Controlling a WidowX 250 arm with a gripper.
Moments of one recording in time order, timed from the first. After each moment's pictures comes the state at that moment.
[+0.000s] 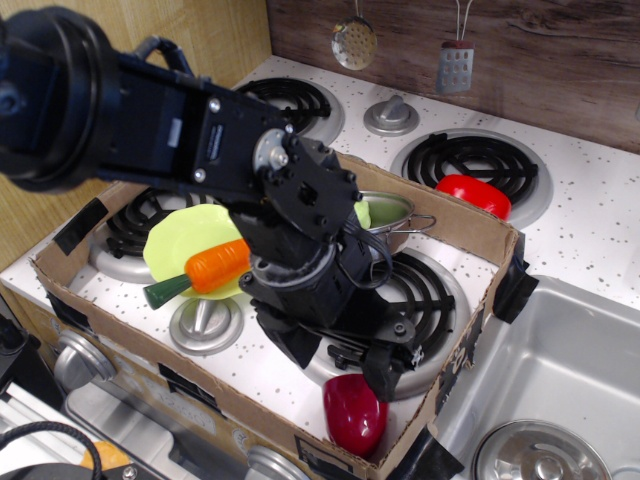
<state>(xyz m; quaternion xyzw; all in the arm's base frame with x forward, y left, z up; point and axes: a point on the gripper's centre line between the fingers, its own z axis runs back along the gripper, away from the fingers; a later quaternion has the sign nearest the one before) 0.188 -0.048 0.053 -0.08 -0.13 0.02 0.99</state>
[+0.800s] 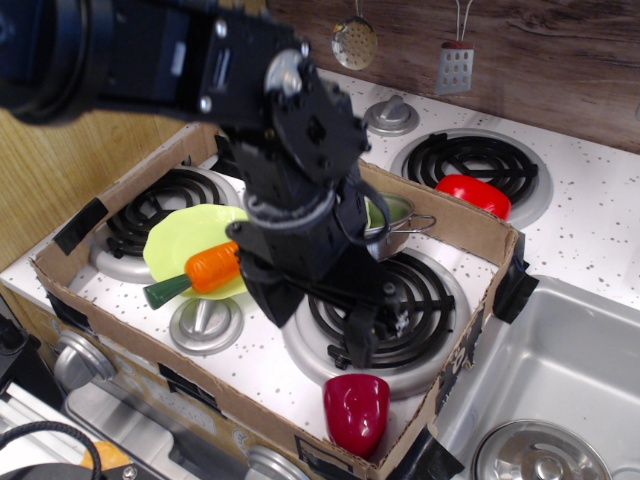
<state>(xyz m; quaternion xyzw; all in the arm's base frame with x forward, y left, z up) 0.190 -0.032 0.079 -0.03 -0.10 -0.01 0.99</state>
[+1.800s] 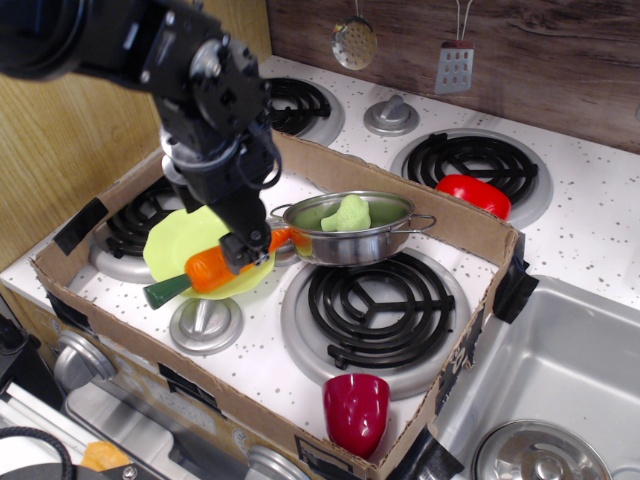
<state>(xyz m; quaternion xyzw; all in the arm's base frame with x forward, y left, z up) 0.226 0.067 0.074 0.16 -0.14 -0.18 0.96</state>
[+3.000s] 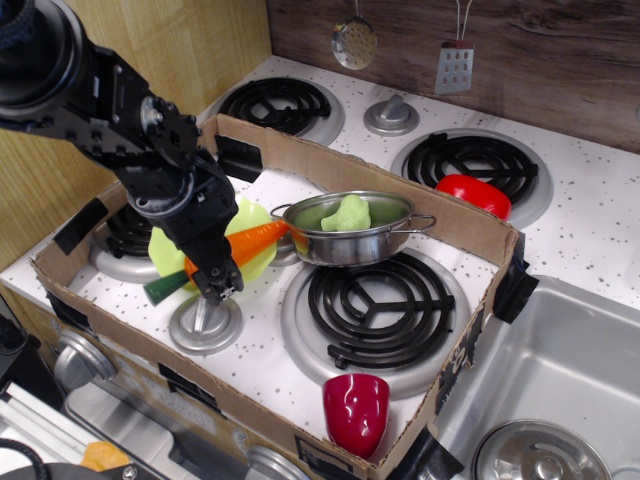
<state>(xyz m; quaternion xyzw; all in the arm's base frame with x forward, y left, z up) 0.225 0.102 0.024 0.11 -0.16 -0.20 0.96</state>
